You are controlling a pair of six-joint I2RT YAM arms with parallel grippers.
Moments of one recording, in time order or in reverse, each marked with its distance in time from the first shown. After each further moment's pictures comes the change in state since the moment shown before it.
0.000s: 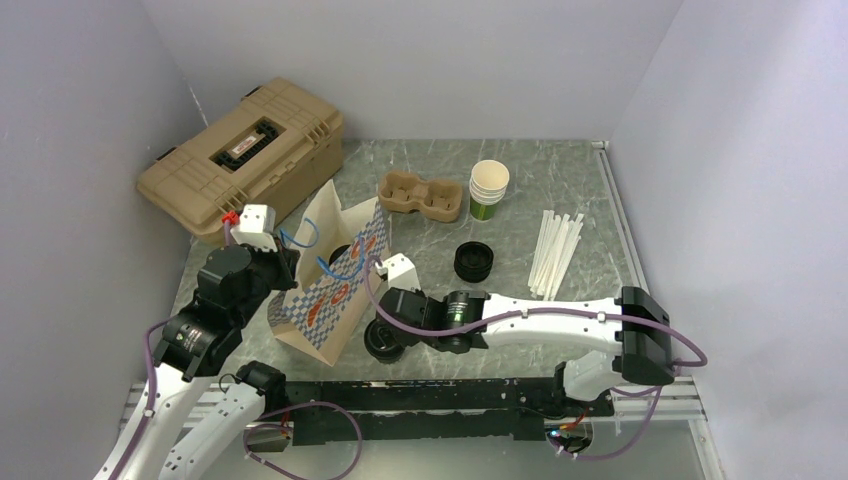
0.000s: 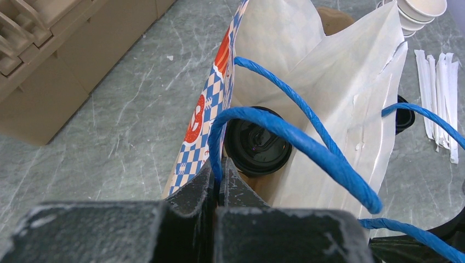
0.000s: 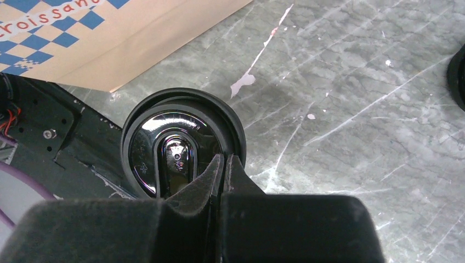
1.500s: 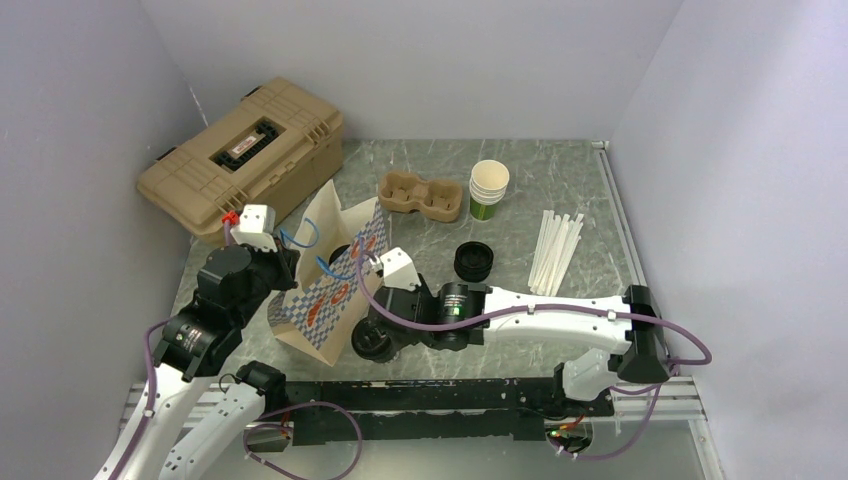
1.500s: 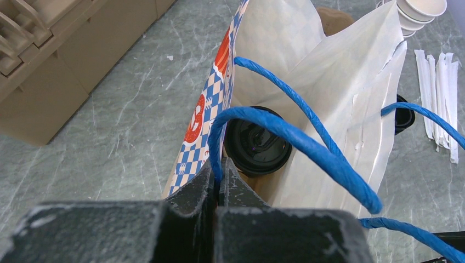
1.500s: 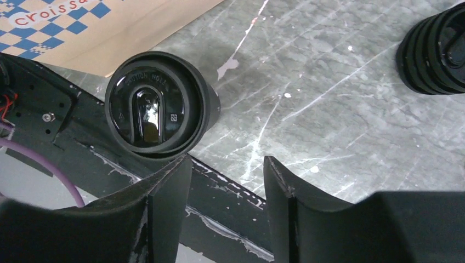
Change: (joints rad) left arm 0.000 0.000 0.000 -0.001 0.000 0.000; right arm 0.053 0.010 0.254 -0.300 0.093 0.038
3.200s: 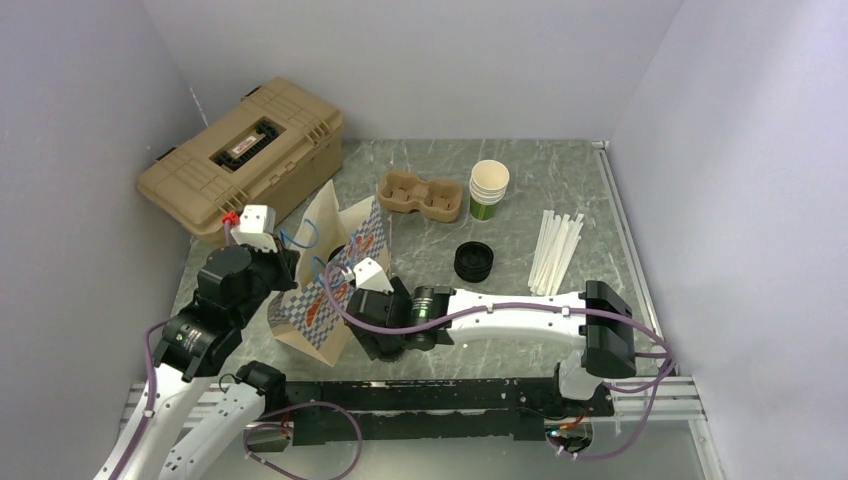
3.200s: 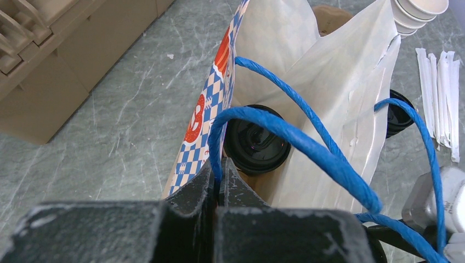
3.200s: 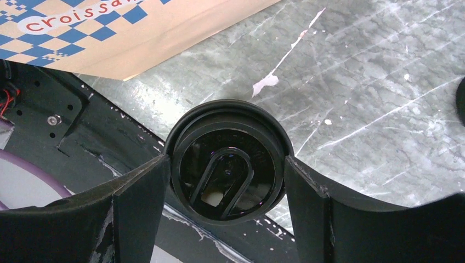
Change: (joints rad) left arm 0.000 -0.001 0.000 -0.006 0.000 0.000; right arm -0.021 0.163 0.015 0.166 -0.109 -0.099
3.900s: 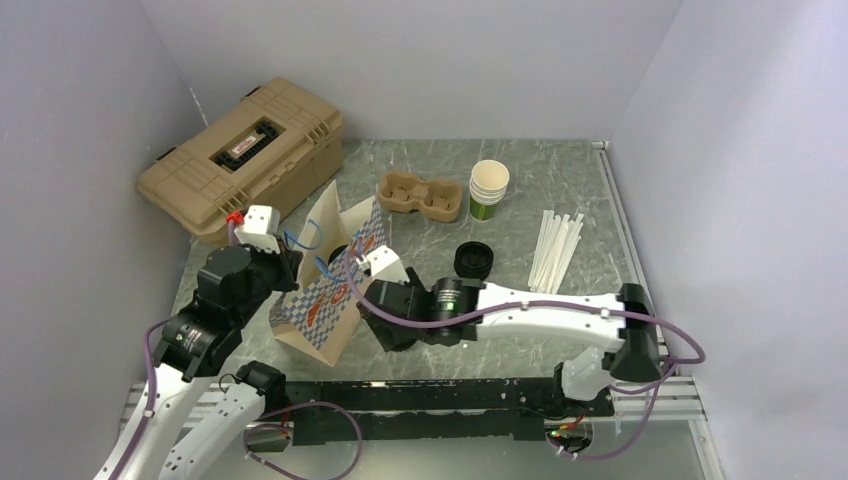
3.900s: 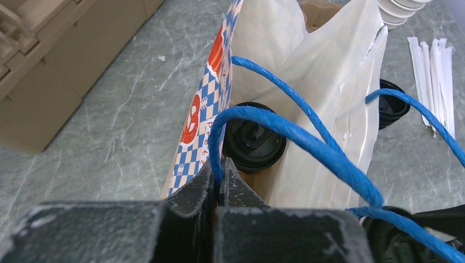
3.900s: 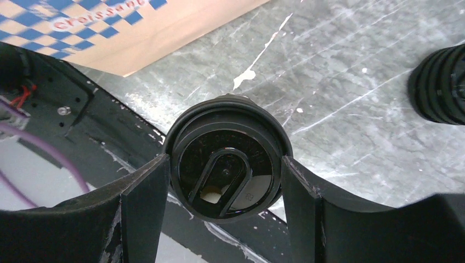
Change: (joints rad) left arm 0.000 0.000 0.000 0.003 0.034 0.024; right arm 0.000 -0.100 0.022 -0.104 0.039 0.000
